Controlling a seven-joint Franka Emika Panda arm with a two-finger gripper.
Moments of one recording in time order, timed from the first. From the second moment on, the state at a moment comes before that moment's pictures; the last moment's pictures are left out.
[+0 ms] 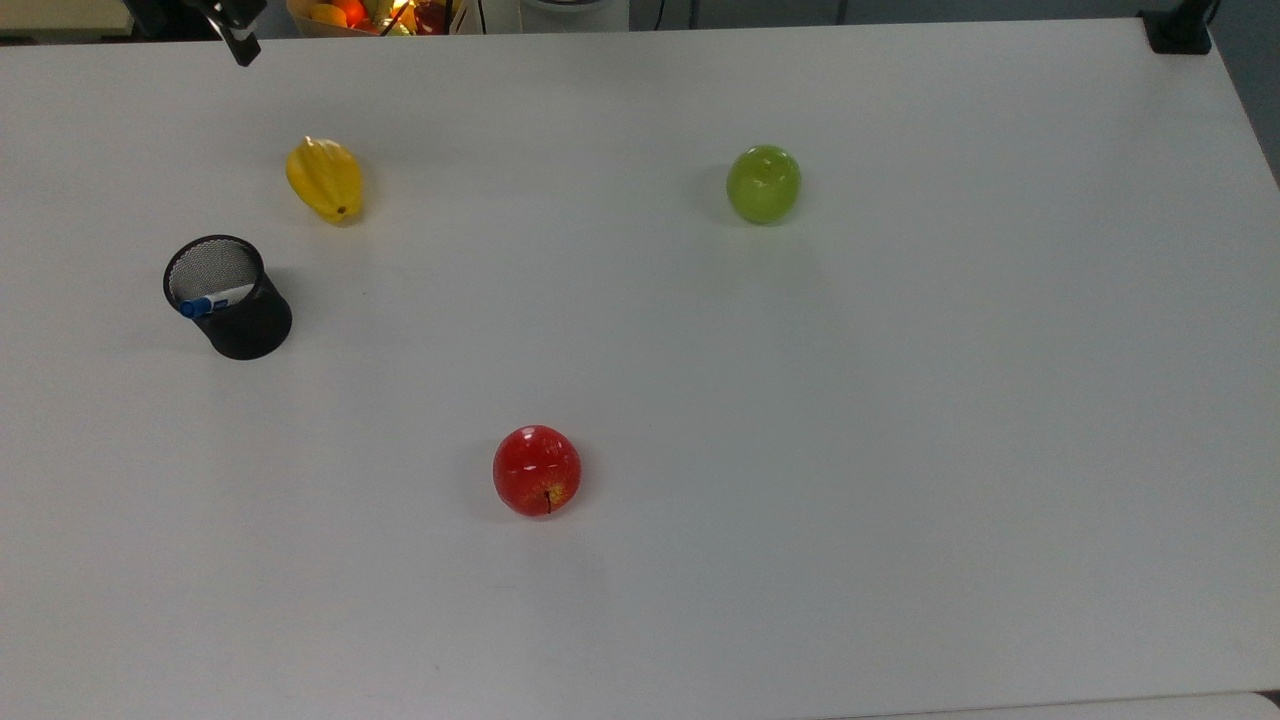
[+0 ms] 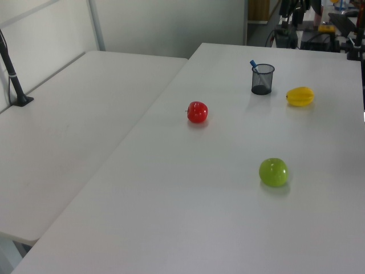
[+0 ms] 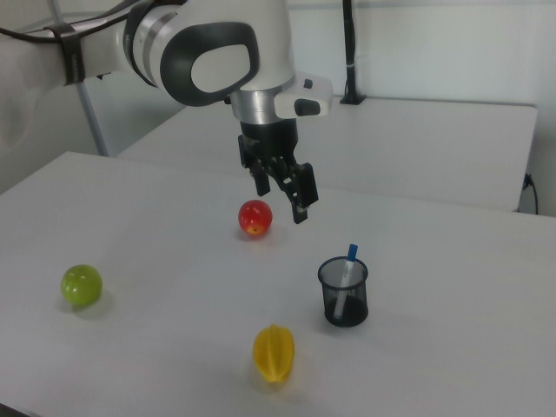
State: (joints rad) arm -0.30 0.12 -0.09 -1.54 0.08 1.73 -0.04
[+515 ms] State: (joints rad) arm -0.34 0.22 -0.09 -1.55 0.15 1.99 -0.05
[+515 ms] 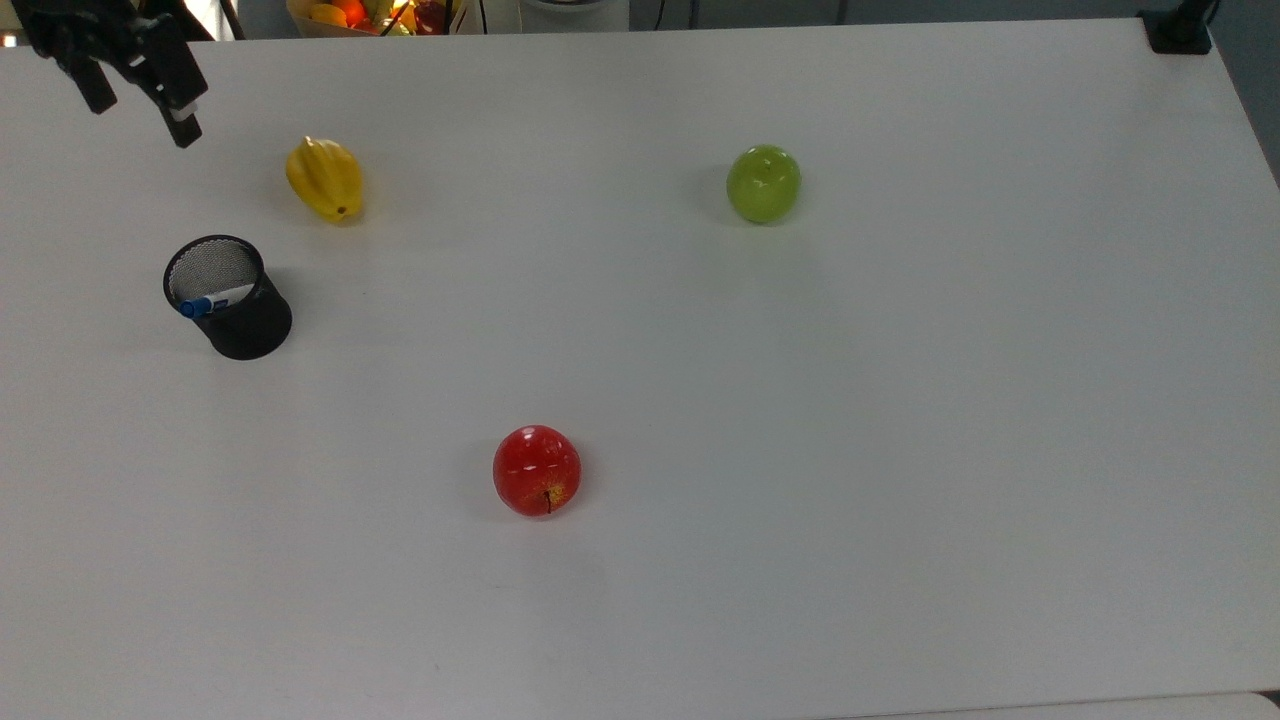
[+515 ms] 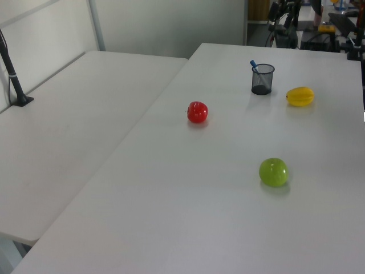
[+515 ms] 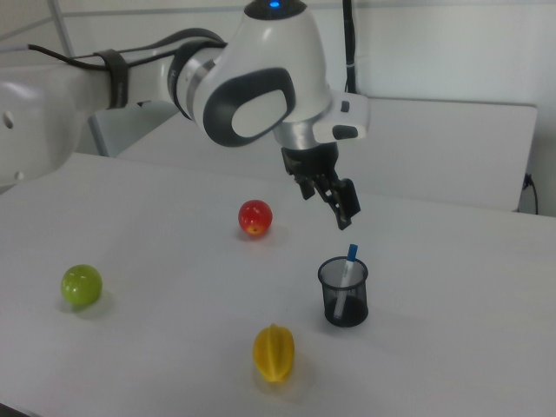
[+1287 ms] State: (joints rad) arm -0.29 0.37 -0.07 -1.55 0.16 2.26 -0.04
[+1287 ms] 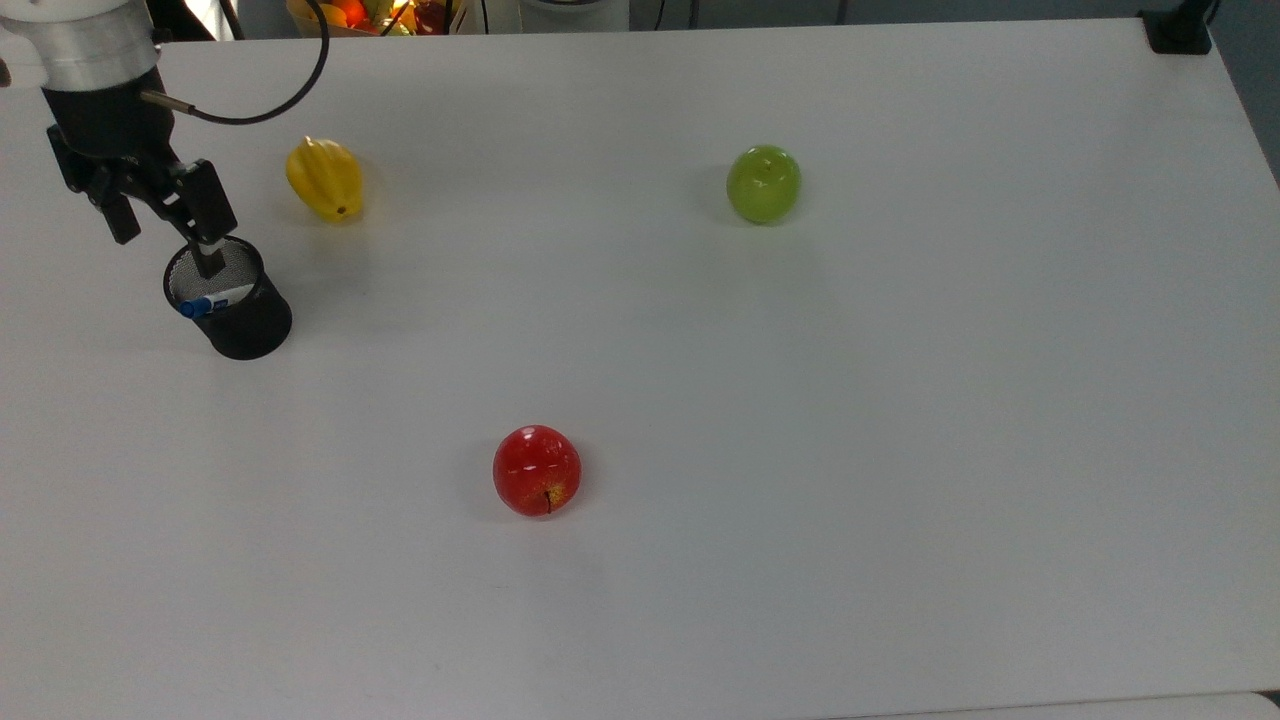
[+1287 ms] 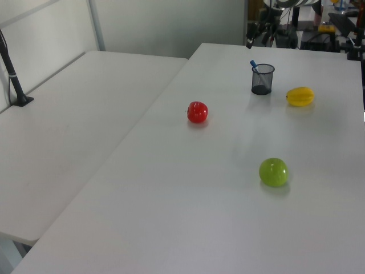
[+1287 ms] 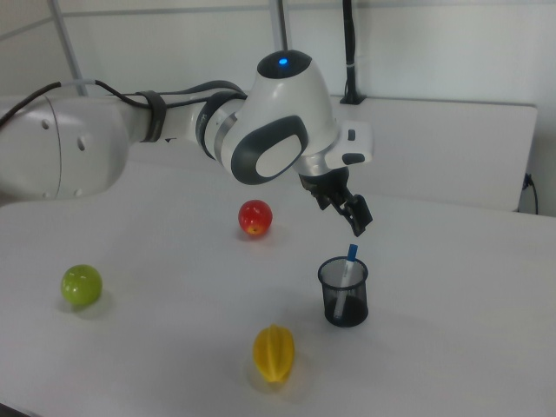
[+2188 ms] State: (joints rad) arm -0.26 0.48 -0.07 -1.54 0.02 2.32 -0.04
